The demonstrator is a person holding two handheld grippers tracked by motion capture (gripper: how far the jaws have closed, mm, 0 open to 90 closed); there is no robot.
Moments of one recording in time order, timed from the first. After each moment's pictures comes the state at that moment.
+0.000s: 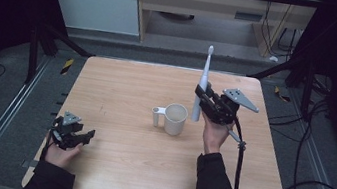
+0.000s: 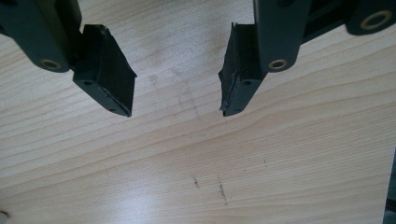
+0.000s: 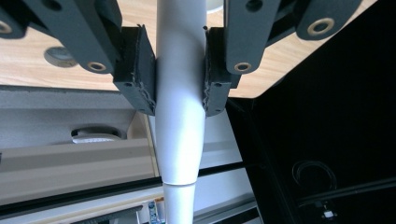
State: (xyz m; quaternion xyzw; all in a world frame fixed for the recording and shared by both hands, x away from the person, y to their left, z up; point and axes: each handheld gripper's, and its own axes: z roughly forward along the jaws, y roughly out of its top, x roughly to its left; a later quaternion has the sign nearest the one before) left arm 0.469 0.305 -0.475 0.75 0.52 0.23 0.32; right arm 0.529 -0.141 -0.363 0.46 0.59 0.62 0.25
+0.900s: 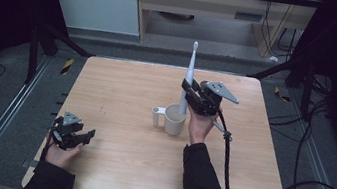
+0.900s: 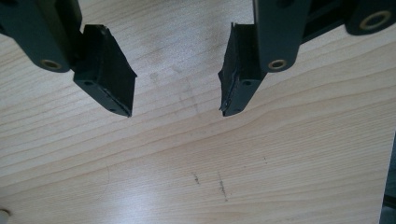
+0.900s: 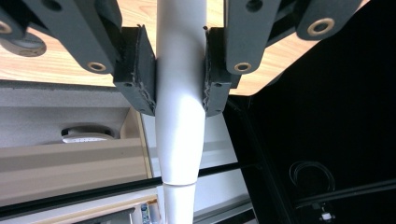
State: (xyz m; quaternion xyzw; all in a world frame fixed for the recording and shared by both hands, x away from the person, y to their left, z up) left arm 0.468 0.304 -0.474 0.75 0.52 0.24 0.33; right arm 0.559 -0.104 -0.380 0.45 0.59 0.62 0.25
